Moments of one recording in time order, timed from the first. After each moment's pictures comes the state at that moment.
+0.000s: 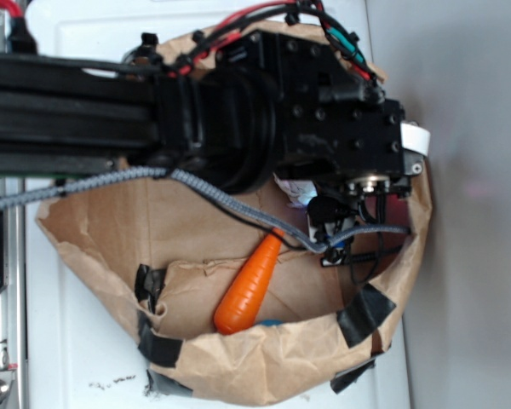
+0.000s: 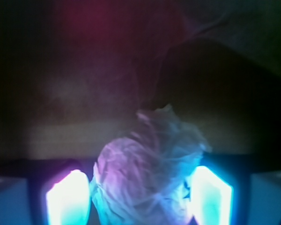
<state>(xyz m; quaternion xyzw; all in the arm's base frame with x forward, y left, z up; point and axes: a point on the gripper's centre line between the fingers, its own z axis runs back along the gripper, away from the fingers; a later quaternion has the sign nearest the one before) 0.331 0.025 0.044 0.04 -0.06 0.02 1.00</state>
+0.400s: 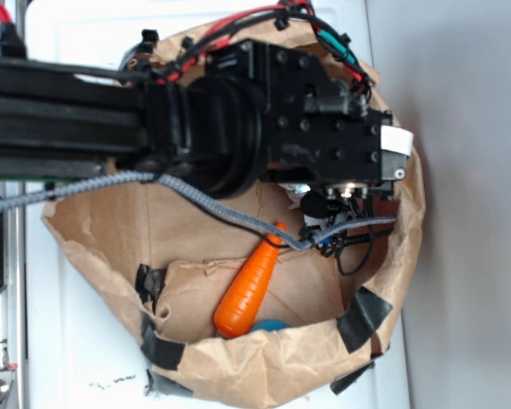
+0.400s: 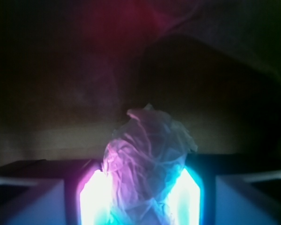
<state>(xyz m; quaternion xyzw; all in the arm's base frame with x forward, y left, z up) 0.327 0.030 0.037 0.06 -0.08 0.03 1.00</state>
